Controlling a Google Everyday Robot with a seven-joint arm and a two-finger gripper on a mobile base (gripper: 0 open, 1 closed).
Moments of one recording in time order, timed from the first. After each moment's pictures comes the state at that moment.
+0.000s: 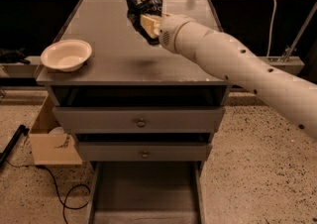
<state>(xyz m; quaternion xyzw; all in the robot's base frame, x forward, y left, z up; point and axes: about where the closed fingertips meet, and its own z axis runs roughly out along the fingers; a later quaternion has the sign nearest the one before) 0.697 0.023 0.960 -0.20 0.69 0.26 0.64</state>
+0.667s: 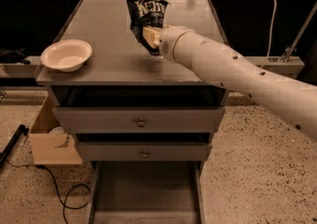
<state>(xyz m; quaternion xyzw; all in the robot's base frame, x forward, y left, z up) 0.701 0.016 0.923 -0.18 0.72 0.25 0.62</state>
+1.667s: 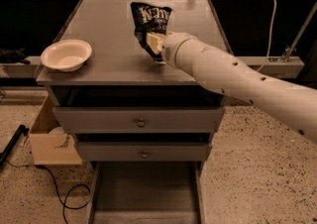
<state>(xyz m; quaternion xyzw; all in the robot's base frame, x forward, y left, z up) 0.695 0.007 0.906 -0.17 0.73 0.24 0.62</state>
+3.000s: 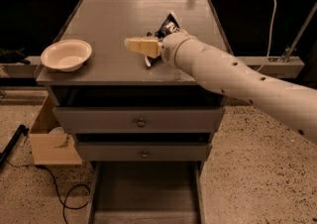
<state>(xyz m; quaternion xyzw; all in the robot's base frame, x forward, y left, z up) 0.695 0.007 0.906 -0.17 0.73 0.24 0.62</state>
